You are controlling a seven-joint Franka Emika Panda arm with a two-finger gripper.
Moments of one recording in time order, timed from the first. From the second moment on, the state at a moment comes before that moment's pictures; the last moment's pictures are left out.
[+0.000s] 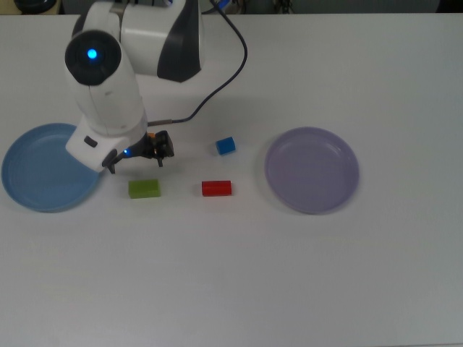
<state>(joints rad) -0.14 0.48 0.02 -1.60 -0.05 2.05 -0.28</state>
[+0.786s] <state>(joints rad) -0.14 0.56 0.02 -1.60 -0.04 2.17 -0.27</state>
